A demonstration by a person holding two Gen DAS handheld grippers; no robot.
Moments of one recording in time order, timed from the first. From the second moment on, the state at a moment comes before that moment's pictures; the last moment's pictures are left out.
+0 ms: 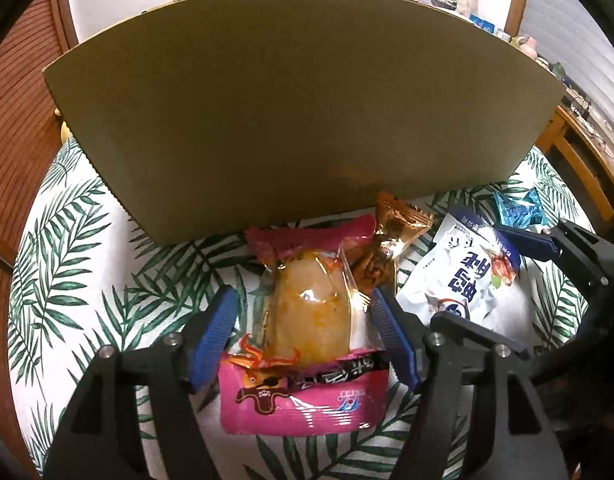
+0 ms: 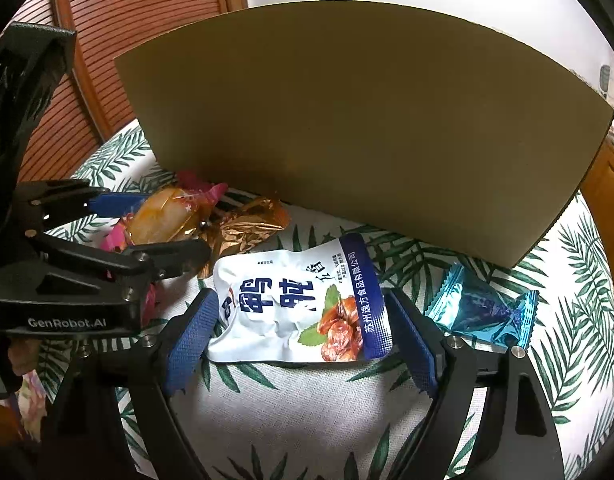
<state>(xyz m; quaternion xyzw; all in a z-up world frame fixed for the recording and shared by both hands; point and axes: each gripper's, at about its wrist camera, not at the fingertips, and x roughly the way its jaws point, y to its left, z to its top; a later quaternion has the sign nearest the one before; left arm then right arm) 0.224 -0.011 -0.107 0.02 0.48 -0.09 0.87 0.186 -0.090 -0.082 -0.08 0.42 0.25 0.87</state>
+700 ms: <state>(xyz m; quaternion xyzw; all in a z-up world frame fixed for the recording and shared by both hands) 0.186 0.035 -0.093 -0.05 0.46 -0.13 0.88 0.190 -0.063 -0.092 -0.12 0.42 0.24 0.86</state>
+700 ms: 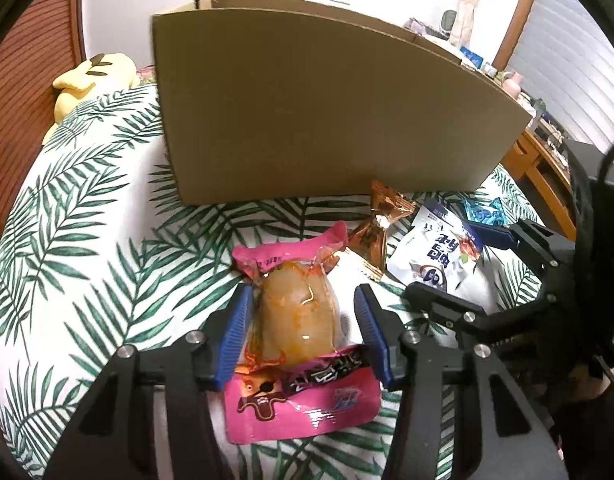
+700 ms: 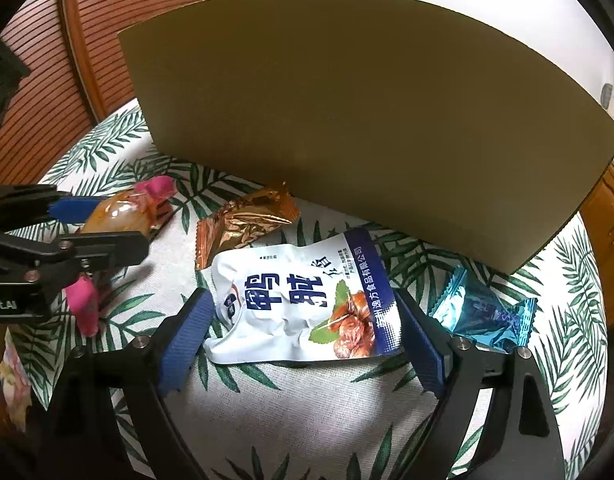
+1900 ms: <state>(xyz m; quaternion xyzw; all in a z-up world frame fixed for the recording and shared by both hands) 0.161 0.038 -0.069 -0.06 0.44 -0.13 0.89 0.187 -0.059 -0.092 -0.13 0.43 0.26 0.85</state>
